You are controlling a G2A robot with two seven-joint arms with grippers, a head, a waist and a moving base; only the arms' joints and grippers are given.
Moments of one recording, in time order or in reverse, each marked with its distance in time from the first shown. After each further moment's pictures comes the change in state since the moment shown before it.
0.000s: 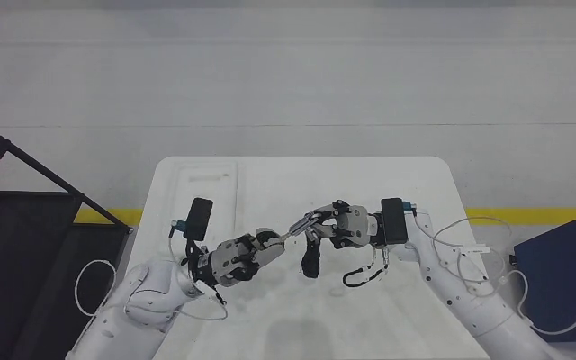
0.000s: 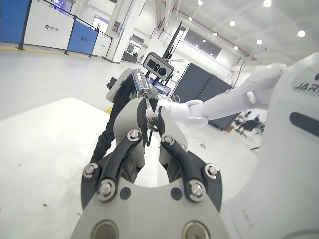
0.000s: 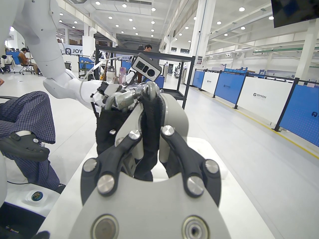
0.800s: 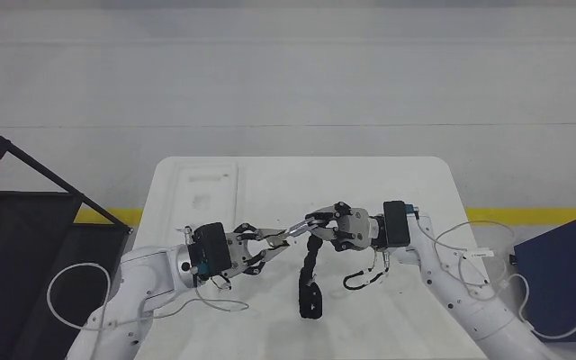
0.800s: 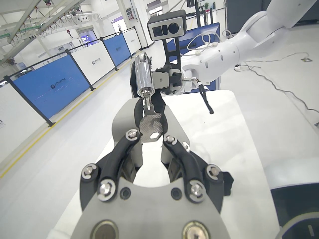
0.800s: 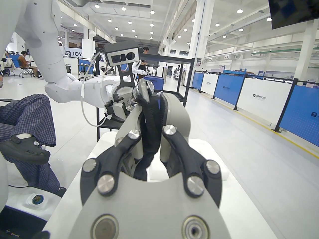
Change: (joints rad) left arm -0.024 -0.026 -0.068 -0.056 1.036 0.048 0.563; right arm -0.024 0.002 0.014 -0.020 0.005 -0.002 0.002
